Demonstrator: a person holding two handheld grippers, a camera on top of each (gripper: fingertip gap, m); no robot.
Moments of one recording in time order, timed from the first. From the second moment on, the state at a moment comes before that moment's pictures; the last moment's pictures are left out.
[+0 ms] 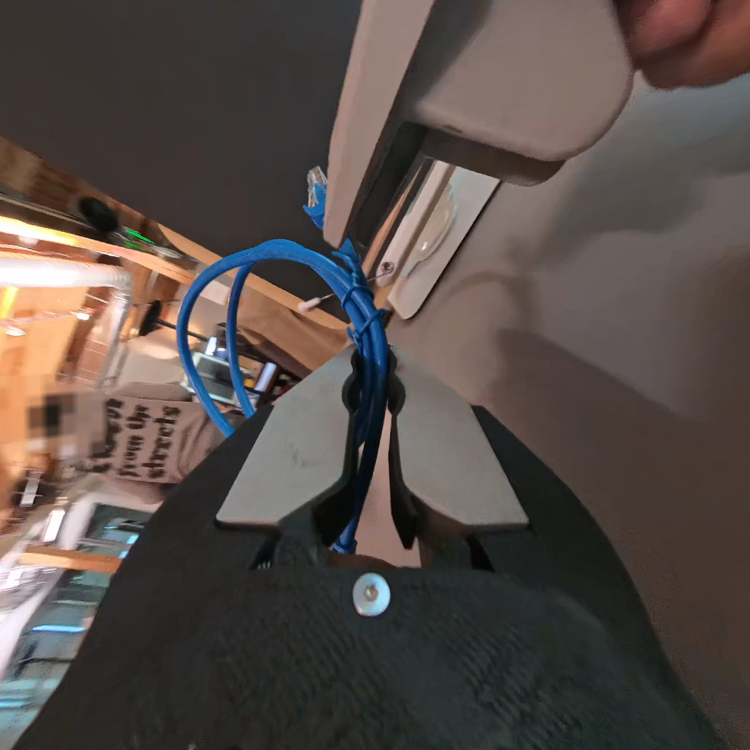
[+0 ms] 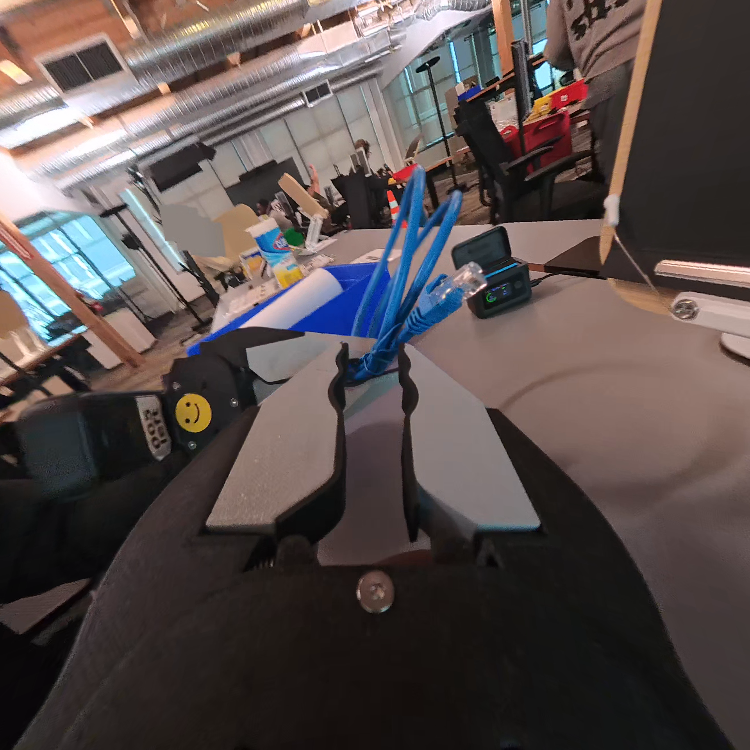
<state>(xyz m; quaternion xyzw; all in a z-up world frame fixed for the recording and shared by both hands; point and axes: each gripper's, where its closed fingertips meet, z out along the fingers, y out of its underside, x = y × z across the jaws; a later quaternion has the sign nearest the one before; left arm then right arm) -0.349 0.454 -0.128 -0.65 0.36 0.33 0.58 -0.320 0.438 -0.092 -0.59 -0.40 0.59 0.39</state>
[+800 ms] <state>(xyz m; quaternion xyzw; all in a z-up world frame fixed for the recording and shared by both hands) -0.339 0.454 -0.128 -0.65 0.36 0.30 0.61 -0.320 0.443 -0.097 -0.59 -0.34 0.64 0.36</state>
